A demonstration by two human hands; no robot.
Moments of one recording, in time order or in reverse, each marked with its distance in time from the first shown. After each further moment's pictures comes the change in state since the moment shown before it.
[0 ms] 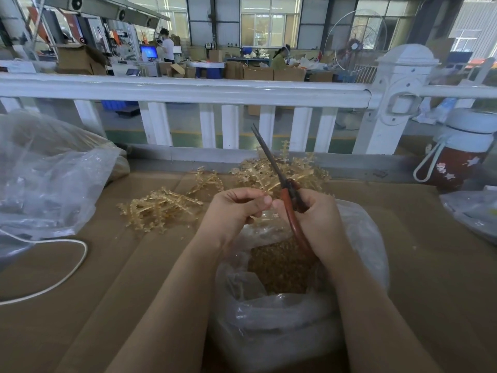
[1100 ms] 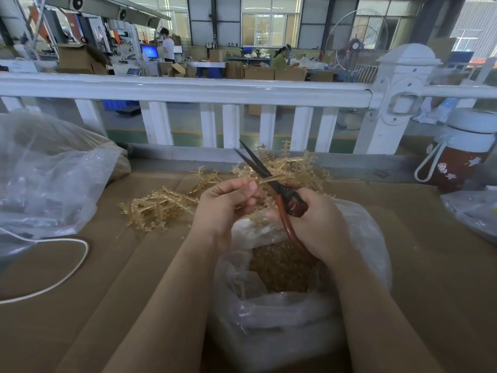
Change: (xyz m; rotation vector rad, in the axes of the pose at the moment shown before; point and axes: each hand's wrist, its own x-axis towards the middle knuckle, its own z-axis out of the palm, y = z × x) left_hand 0.000 0.003 -0.008 -0.267 0.083 0.003; right_hand 0.000 0.006 -0.004 -0.347 -0.040 0.009
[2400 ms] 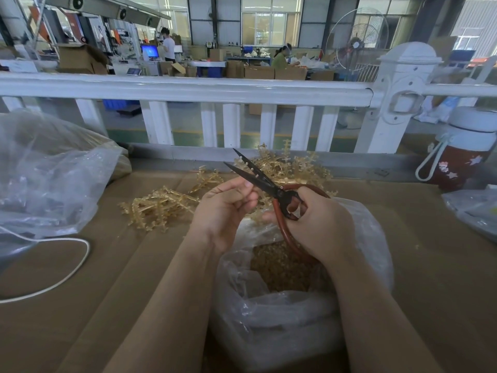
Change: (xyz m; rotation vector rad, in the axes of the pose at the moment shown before) left_hand 0.000 0.003 0.001 -0.248 -0.020 -0.056; right_hand -0.003 -0.001 0.000 -0.284 0.116 -0.174
